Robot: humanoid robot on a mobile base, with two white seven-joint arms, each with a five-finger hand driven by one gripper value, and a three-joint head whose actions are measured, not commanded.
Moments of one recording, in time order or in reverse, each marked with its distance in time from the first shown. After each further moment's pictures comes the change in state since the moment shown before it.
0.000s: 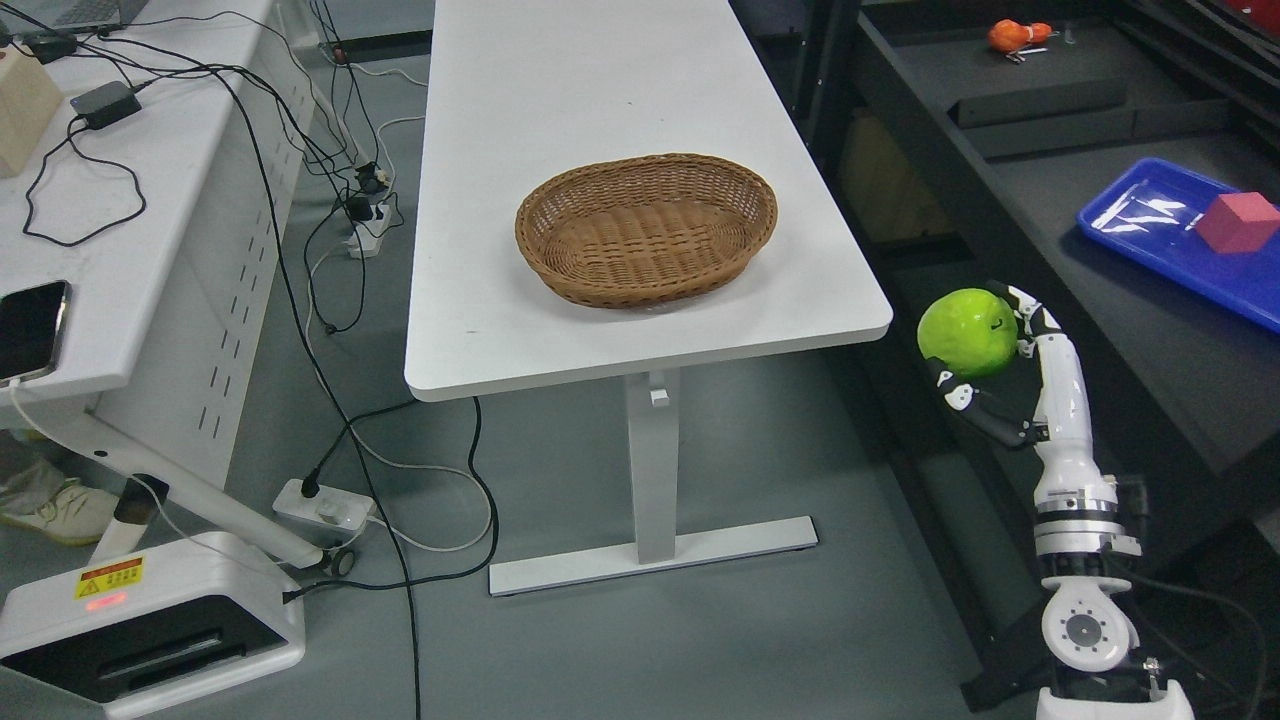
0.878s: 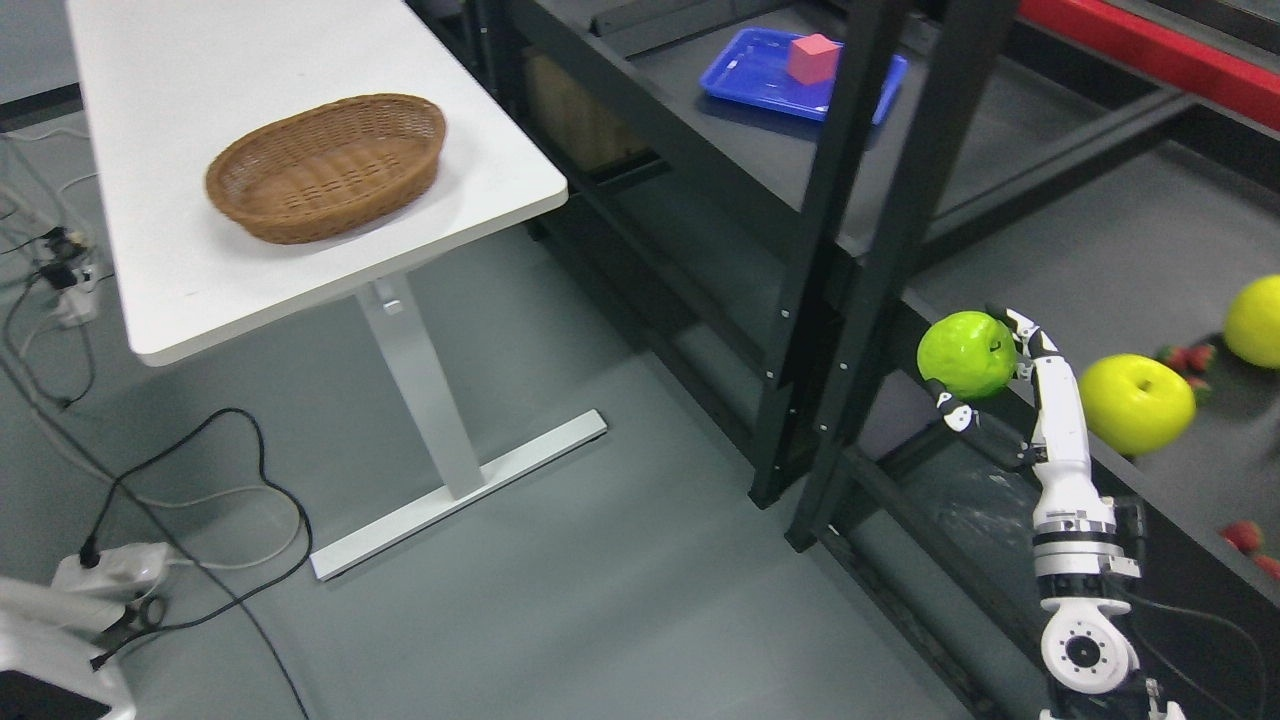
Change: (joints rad) left arm 0.000 0.000 0.000 0.000 0.000 0.000 0.000; right arm 0.045 0.009 -0.003 0.000 0.000 -0.003 0.003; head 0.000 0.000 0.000
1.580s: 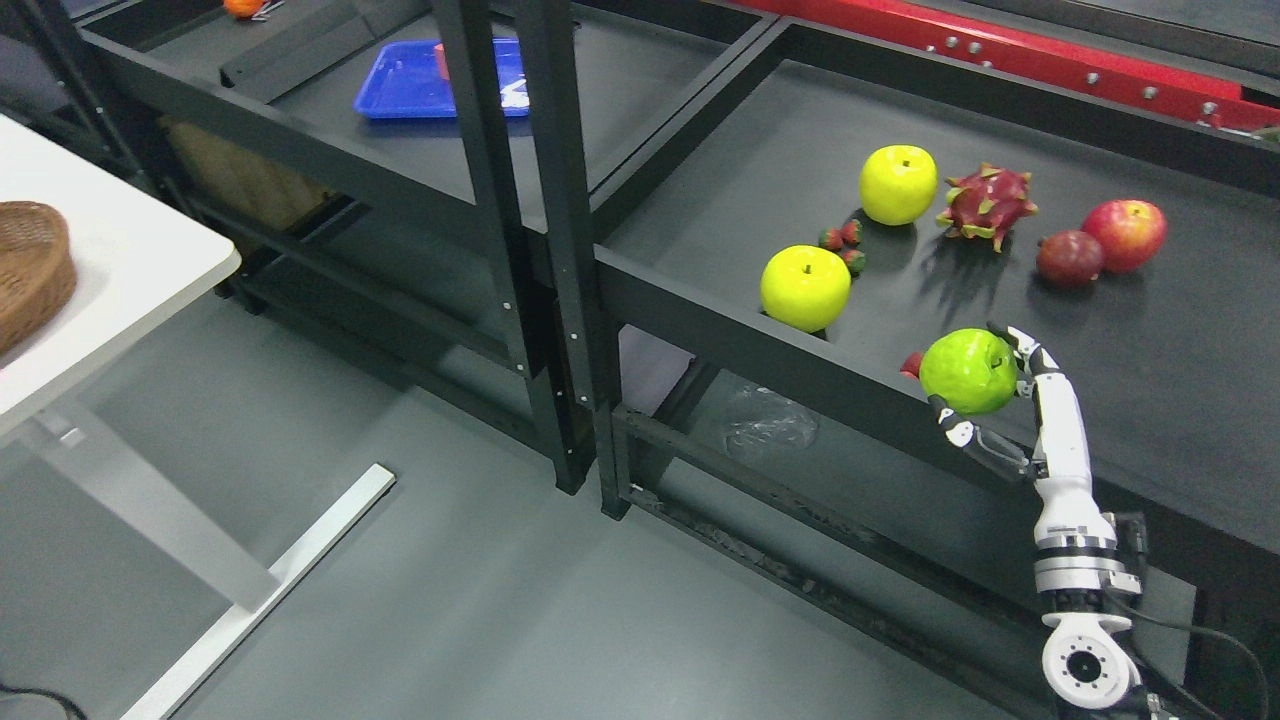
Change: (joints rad) left arm 0.000 0.000 0.000 0.000 0.000 0.000 0.000; right arm 0.023 0.002 0.001 0.000 0.000 -0.002 -0.005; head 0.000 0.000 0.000
